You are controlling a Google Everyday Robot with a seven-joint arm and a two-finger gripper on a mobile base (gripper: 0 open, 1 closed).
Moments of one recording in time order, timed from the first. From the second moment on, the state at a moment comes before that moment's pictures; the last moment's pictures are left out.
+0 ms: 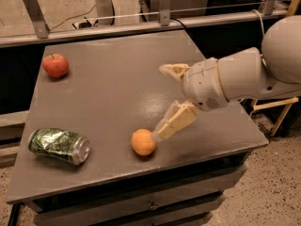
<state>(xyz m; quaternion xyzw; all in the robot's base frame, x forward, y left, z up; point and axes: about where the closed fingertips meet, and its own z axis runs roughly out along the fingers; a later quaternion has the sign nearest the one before) 0.464 -0.021 0.909 -0.62 0.63 0.23 0.42</state>
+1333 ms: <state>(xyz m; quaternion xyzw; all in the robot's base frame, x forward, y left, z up) 0.426 0.002 0.848 -0.58 0.61 0.35 0.41</state>
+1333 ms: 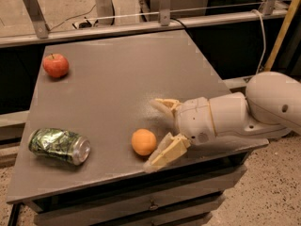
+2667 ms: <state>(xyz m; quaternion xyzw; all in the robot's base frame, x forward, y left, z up) 0.417 0.016 0.839 -0.57 0.60 0.38 0.42</state>
